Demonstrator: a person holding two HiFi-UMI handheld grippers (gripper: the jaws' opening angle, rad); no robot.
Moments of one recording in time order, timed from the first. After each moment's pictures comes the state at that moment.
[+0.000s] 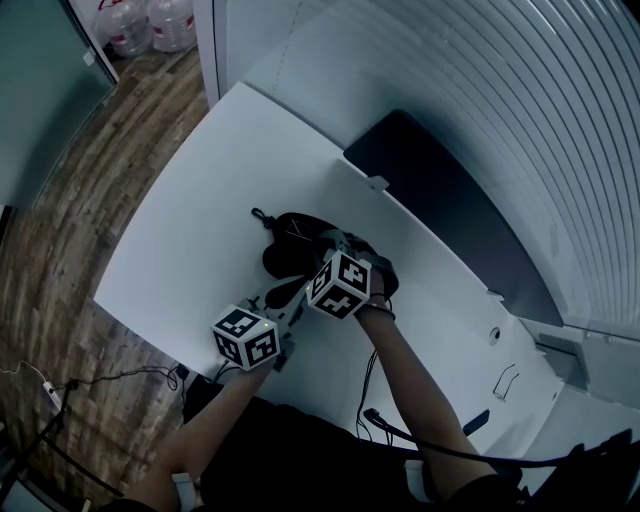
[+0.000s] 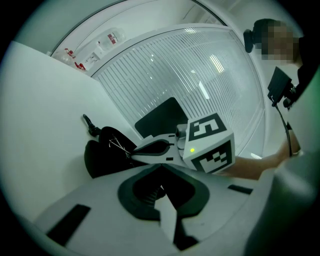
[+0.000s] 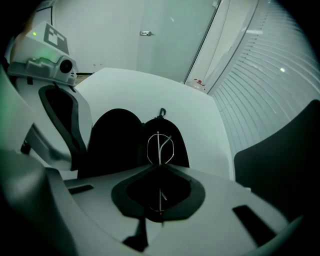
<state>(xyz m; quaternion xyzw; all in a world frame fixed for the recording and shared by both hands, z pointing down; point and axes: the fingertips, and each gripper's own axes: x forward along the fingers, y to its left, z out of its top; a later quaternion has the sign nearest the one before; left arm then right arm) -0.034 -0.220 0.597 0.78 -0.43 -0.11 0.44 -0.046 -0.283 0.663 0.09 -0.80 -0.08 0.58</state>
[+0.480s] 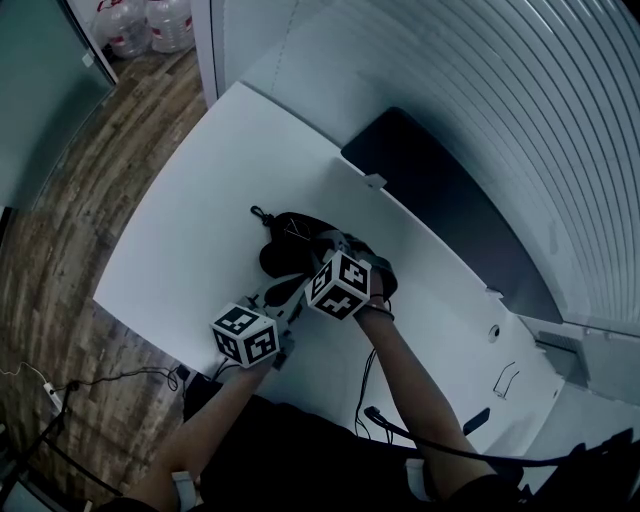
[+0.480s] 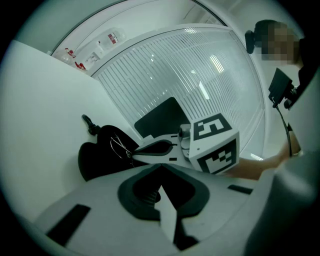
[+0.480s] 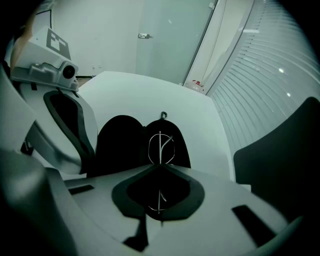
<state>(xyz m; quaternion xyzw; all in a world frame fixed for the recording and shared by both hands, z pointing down) -0.033 -0.220 0.597 0.78 -0.43 -0.11 0.44 -0.046 -0.278 0.658 0.09 -0.81 -0.07 0.57</state>
